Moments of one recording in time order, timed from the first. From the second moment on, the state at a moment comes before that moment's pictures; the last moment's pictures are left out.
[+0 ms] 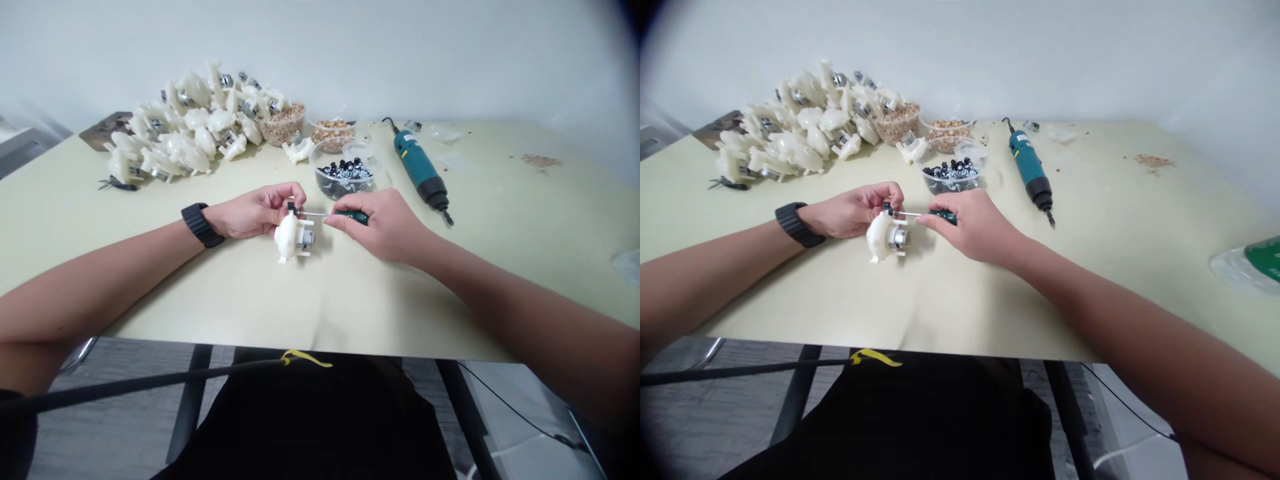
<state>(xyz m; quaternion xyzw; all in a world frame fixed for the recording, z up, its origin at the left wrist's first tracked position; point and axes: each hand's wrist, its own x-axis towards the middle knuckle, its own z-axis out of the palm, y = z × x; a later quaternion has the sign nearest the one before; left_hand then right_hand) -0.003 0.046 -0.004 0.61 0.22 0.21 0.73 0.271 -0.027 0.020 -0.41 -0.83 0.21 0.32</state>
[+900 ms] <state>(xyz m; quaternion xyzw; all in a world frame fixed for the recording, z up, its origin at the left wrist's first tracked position) -0.002 0.045 -0.003 0.61 0.22 0.22 0.72 0.268 -0.029 0.015 -0.42 -0.82 0.27 0.28</state>
